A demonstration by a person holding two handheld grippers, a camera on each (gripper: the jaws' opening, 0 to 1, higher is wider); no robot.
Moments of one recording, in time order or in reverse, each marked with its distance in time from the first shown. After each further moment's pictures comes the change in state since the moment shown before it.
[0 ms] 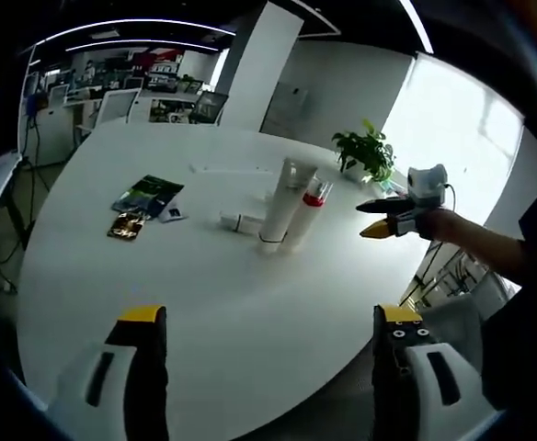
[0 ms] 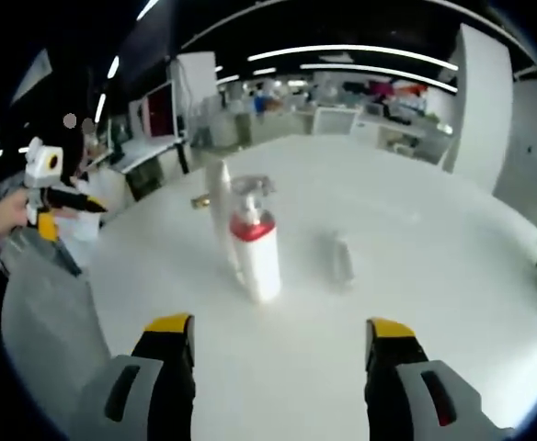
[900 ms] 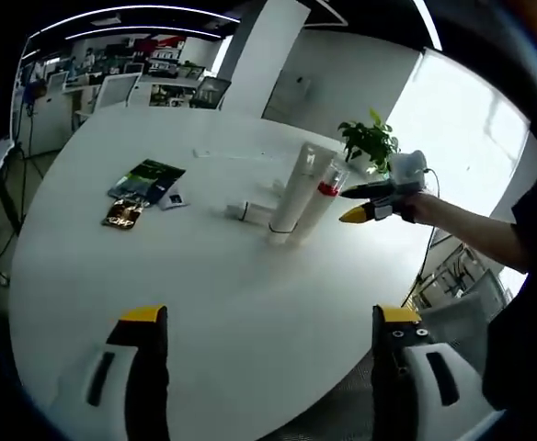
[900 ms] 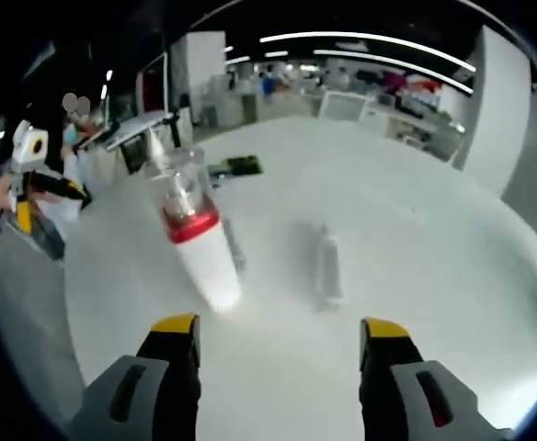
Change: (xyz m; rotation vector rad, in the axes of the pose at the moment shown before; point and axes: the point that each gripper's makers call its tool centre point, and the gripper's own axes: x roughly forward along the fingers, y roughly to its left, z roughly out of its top) left arm 0.023 0.018 -0.006 -0.021 0.063 -0.010; right arm 0.063 -0.038 0.005 -0.063 0.060 0.017
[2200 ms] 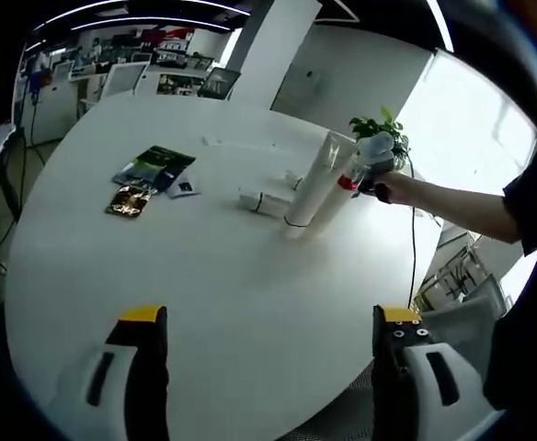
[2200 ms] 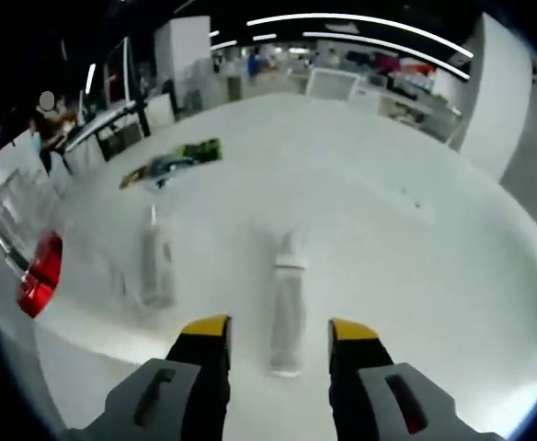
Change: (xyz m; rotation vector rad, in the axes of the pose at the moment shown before) left arm 0.013 0.020 -0.008 -0.041 0.034 0.018; right arm 0.078 -0.048 0.013 0.030 0.102 -0.057
